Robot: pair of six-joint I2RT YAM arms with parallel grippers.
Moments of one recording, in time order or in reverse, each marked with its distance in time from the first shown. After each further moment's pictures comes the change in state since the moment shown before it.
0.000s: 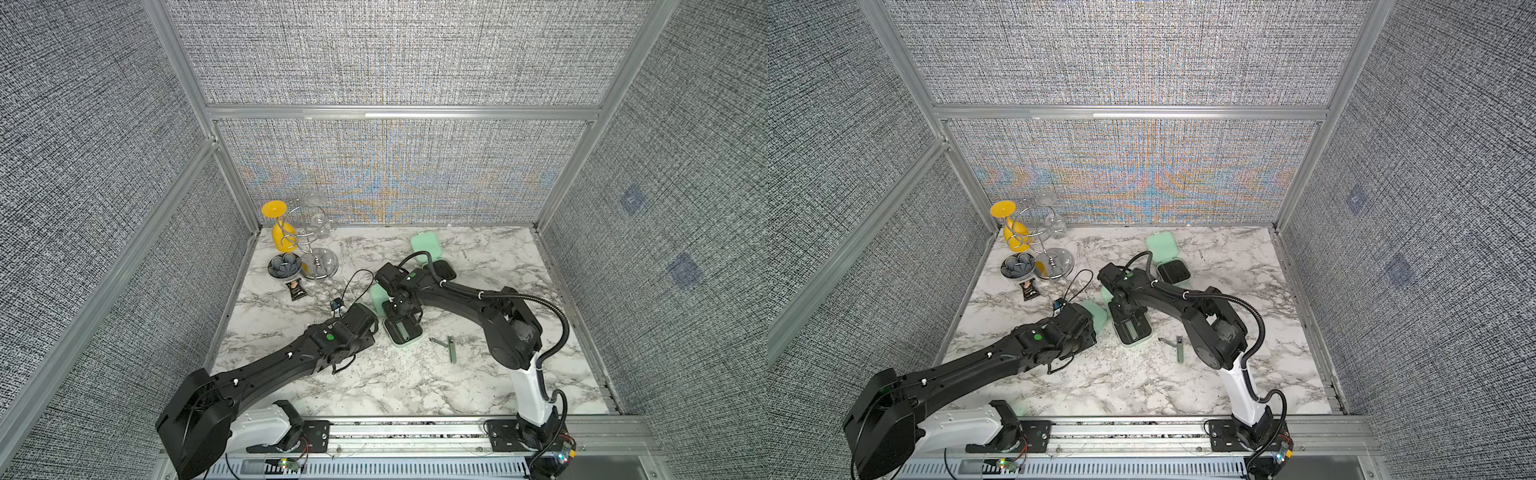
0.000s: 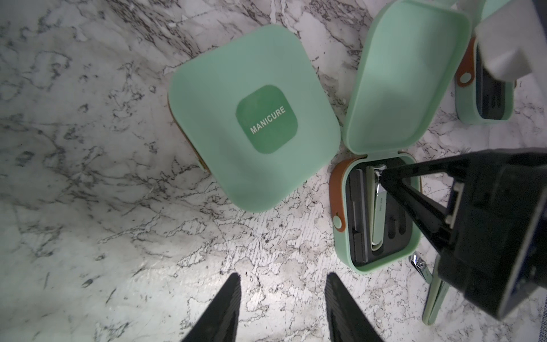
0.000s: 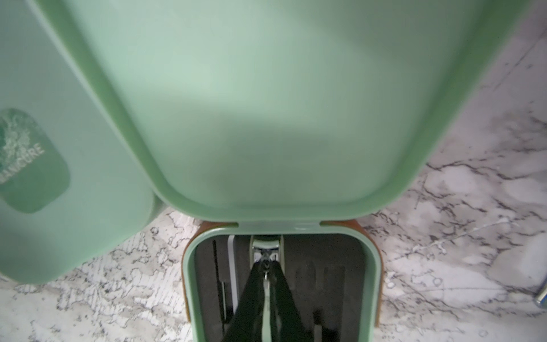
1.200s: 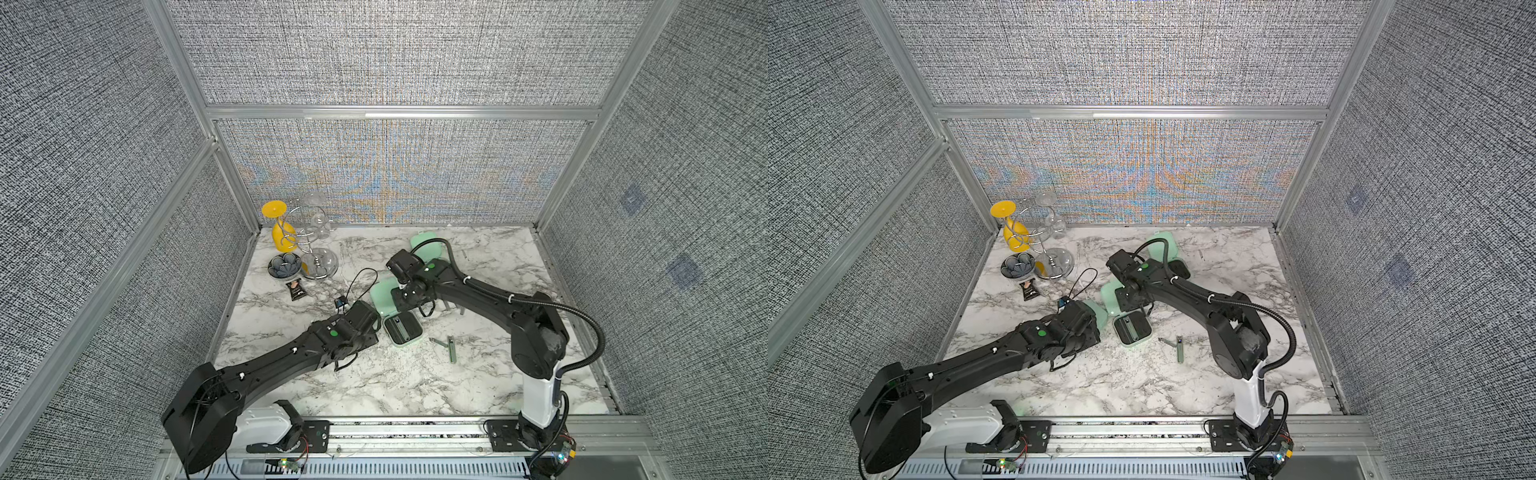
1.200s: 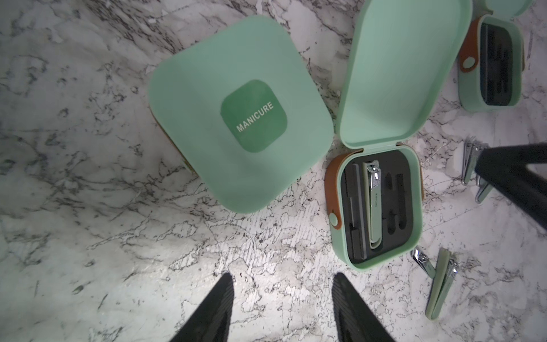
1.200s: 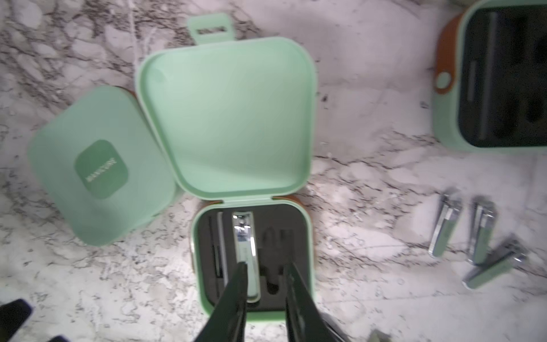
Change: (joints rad) left arm 0.001 0.044 0.034 -0.005 0.022 0.043; right arm -0.077 -0.199 -0.072 -0.020 0.062 -0.006
